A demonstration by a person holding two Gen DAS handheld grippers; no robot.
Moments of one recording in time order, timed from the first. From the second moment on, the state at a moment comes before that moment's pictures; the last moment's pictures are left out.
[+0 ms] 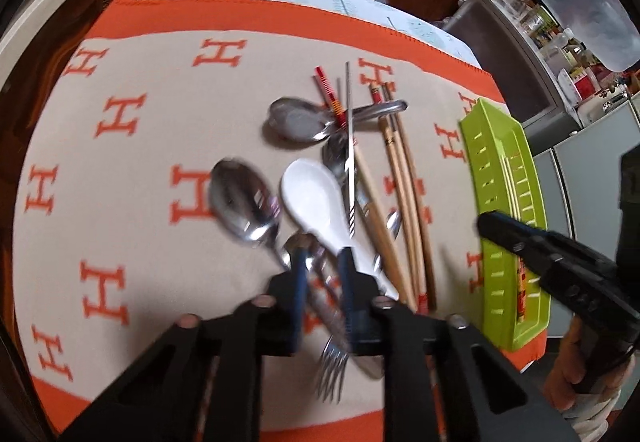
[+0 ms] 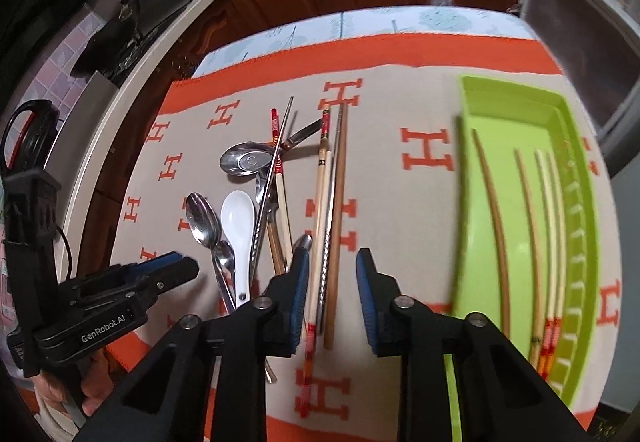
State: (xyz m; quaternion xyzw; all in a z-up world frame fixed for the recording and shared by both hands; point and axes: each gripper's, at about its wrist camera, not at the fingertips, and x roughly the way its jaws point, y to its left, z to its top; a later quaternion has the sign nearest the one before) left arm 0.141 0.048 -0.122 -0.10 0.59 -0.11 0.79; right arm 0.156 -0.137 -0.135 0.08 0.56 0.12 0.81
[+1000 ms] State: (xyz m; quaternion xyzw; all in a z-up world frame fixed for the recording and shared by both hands) left arm 0.207 0.004 -0.157 -0.10 0.64 -0.12 0.75; right arm 0.212 -0.089 -0.209 -0.03 0.64 0.11 0.76
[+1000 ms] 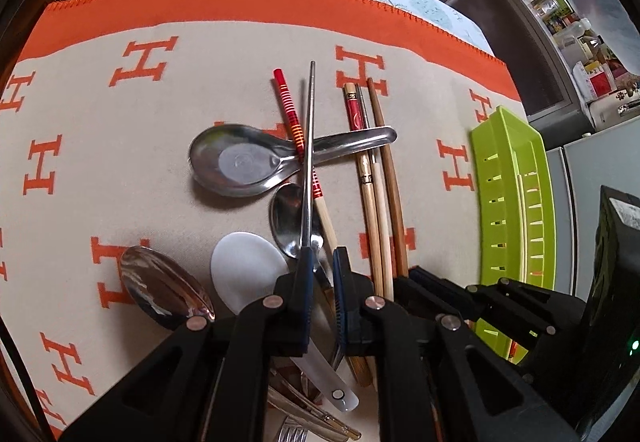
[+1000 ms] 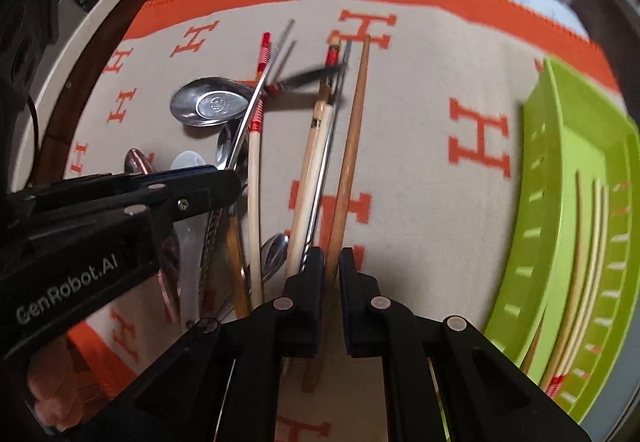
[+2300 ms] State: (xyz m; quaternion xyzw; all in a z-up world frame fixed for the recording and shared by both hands) left arm 0.195 0.008 -0.142 -0.10 0.64 -0.11 0.75; right arm 0.198 -0.174 -0.182 0.17 0.59 0.13 0.78
